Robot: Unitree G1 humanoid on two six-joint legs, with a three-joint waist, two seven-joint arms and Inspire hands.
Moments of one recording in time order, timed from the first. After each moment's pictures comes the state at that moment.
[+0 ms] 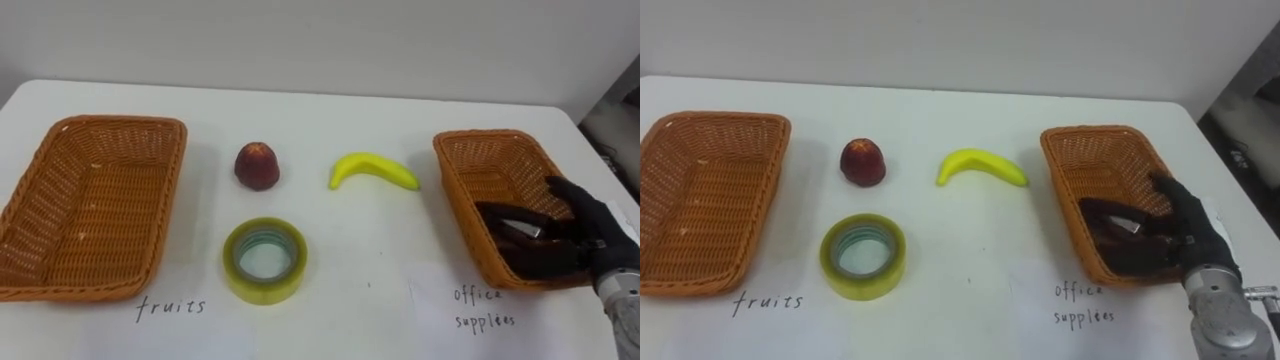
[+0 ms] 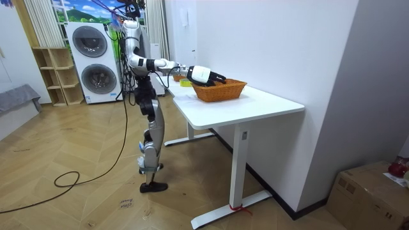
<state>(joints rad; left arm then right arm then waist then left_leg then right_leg) 0.28 0.21 0.22 1.03 0.31 0.18 0.14 0.12 -0.35 -0.26 0.09 -0.20 0.19 0.09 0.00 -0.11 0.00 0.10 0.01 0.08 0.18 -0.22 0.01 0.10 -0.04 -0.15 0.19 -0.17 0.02</state>
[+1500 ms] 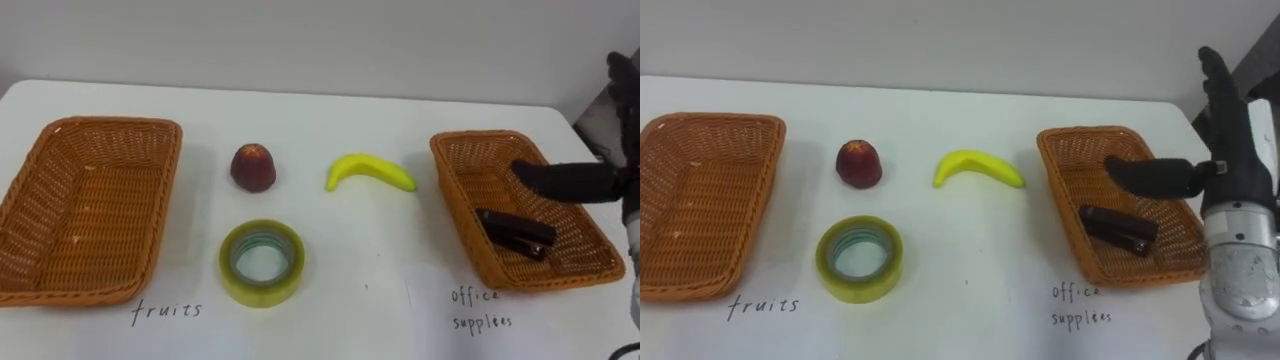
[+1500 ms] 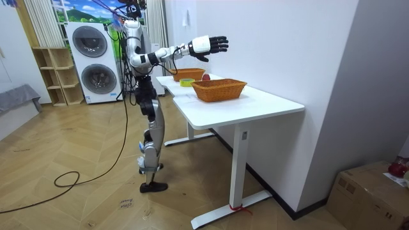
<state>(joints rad) 0.27 0.21 0.22 1.12 0.27 0.14 0.17 0.09 -0.36 -0.26 -0.29 -0.16 0.15 -0.07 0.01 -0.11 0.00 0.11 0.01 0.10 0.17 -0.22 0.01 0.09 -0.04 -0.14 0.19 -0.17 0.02</state>
